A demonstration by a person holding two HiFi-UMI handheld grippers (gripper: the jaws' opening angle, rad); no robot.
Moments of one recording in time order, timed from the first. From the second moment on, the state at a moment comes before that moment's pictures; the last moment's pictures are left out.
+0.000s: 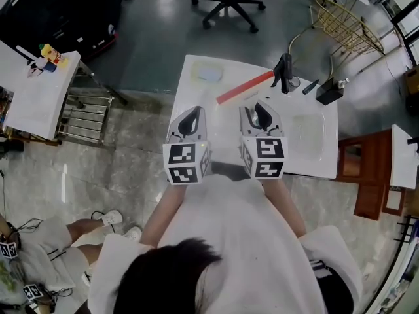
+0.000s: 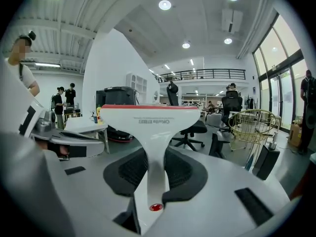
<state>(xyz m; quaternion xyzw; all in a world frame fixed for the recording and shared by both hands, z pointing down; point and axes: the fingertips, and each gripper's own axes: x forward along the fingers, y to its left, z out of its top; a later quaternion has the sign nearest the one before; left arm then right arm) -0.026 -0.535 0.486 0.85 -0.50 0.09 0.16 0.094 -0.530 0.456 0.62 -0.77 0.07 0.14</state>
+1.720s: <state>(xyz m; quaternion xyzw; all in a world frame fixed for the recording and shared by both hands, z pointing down) 0.007 -0.511 0.466 0.87 -0.47 0.08 0.13 0.115 -0.494 0.446 0.65 -0.75 0.05 0.13</state>
